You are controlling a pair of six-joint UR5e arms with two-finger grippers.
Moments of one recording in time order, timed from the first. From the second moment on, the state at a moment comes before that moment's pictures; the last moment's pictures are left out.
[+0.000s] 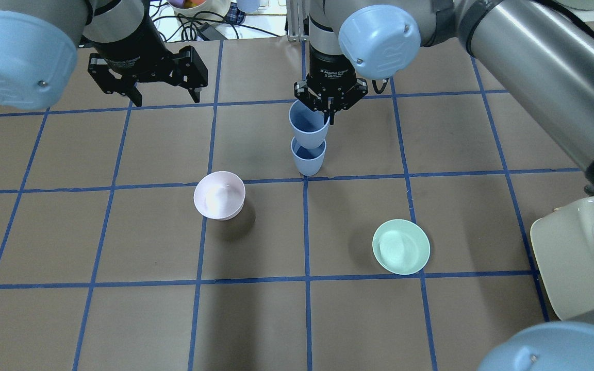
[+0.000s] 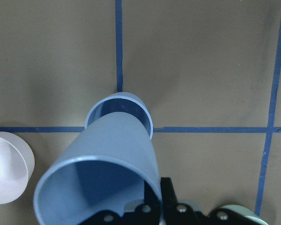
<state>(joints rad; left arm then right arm) -1.66 -1.64 -1.50 -1.46 1.60 -0.12 1.86 -1.14 1.31 -1.68 -1.53 0.27</state>
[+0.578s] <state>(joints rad) -1.66 -1.64 -1.50 -1.46 1.60 -0.12 1.86 -1.09 1.32 -1.76 -1.53 0.28</state>
